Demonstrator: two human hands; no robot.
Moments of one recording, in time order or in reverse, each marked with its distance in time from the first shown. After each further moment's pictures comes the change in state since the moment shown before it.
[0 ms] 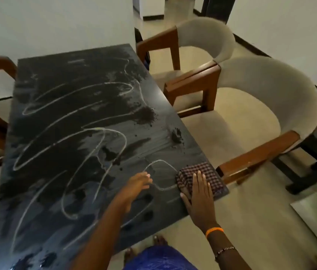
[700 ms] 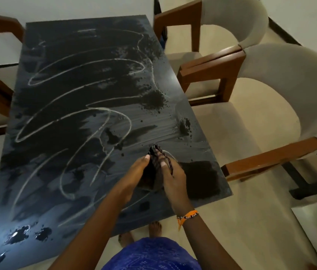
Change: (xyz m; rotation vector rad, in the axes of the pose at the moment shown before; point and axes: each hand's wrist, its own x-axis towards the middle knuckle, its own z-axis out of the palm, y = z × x) left_hand -0.005 0.014 0.012 -0.128 0.091 -0.015; right_hand 0.032 -0.098 -0.051 1.079 -0.133 0.162
